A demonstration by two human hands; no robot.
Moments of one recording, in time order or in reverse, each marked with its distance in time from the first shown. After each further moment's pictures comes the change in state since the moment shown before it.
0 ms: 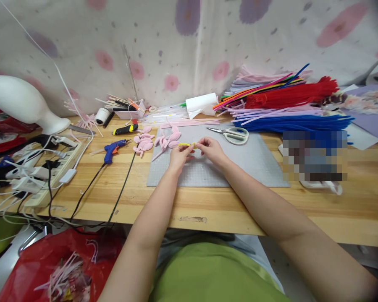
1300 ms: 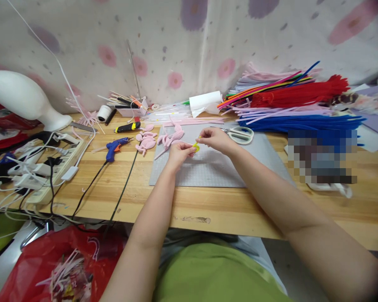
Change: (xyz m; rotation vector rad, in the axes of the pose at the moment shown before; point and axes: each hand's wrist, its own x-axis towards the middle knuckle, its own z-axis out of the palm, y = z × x) left_hand 0.003 0.012 -0.011 0.190 -0.058 0.051; right_hand 0.017 -0.043 -0.015 -0.363 -0.192 -0.046
